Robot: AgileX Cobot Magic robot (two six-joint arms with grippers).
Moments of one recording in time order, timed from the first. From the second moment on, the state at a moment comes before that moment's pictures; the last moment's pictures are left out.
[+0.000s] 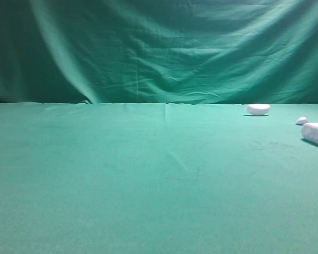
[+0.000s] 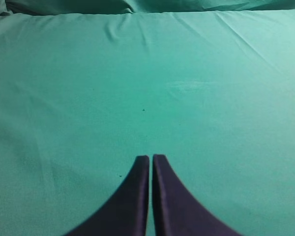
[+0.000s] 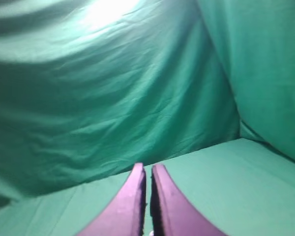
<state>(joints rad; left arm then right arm) -0.14 -0.01 0.02 -0.06 0.34 0.04 0.00 0.09 -0.11 0.34 0.04 -0.26</state>
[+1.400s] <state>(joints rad) -0.14 -0.01 0.02 -0.06 0.34 0.04 0.24 1.42 -0.81 0.05 0.63 -0.18</state>
